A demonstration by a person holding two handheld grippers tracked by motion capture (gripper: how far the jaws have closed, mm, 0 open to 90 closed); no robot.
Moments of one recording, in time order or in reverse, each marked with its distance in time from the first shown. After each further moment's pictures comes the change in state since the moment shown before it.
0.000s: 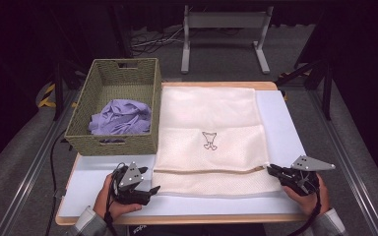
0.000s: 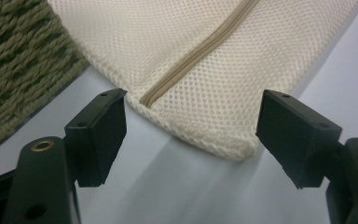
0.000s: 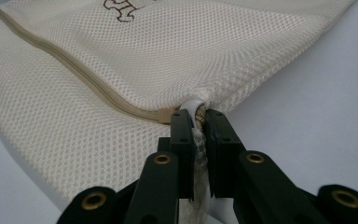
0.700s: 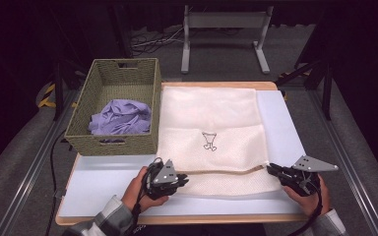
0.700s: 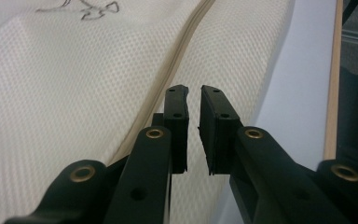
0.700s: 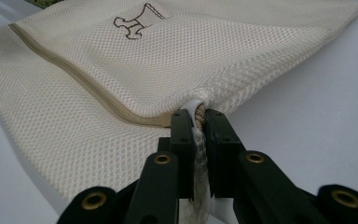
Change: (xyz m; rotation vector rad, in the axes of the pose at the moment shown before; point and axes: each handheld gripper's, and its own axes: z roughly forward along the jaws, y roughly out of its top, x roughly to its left) left arm -0.038 0.071 0.047 0.000 -0.194 0.200; right arm 0.003 0.004 -0.005 -0.043 0.016 -0.002
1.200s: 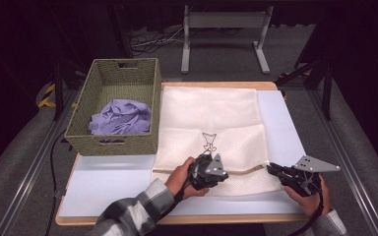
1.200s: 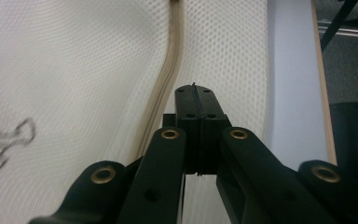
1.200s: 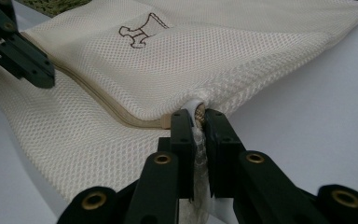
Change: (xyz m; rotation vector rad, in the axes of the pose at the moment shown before) left arm -0.016 0.082 0.087 0.046 -0.131 0.121; right arm 0.002 0.002 -0.003 -0.024 0.011 0.000
